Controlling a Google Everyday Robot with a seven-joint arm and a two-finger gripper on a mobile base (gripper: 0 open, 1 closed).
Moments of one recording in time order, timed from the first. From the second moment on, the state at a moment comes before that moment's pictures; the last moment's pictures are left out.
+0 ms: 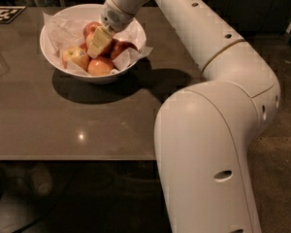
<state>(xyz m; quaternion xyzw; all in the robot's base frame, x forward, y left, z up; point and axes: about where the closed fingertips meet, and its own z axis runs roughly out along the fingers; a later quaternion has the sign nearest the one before) 0.720 0.120 0.904 -0.57 0.76 0.19 0.23</state>
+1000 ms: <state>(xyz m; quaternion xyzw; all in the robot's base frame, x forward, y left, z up) 0.720 0.120 0.904 -0.57 0.76 0.19 0.23</state>
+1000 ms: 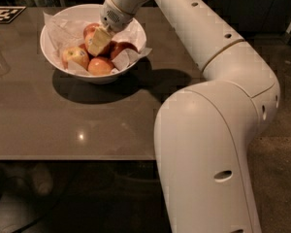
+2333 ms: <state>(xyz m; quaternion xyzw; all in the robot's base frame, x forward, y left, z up) 0.689 0.121 0.968 -0.58 0.73 0.19 0.31</state>
